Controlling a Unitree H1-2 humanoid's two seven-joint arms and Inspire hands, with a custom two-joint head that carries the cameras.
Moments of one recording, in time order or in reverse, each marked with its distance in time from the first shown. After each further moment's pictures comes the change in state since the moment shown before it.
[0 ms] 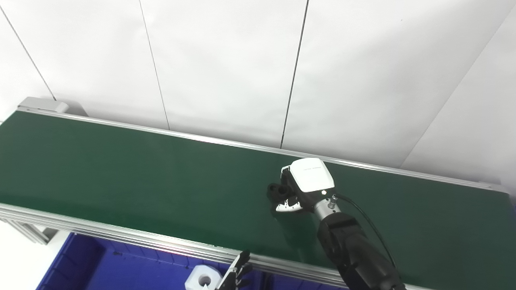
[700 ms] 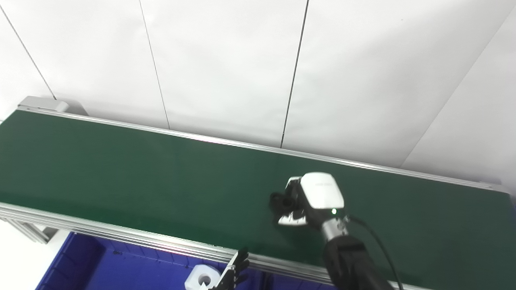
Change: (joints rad) left arm 0.005 0.002 0.009 -0.012 -0.019 0.003 -0.007; right arm 0.183 0.003 -0.067 -0.203 0.091 0.003 -0.075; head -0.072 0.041
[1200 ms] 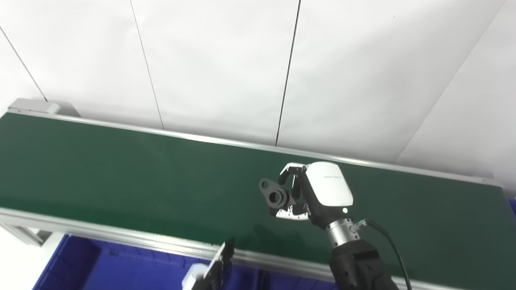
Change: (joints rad) left arm -0.003 0.009 0.036 -0.073 -0.017 0.067 -0.012; right arm 0.118 0.001 -0.088 -0.421 -0.010 0.003 0.165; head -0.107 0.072
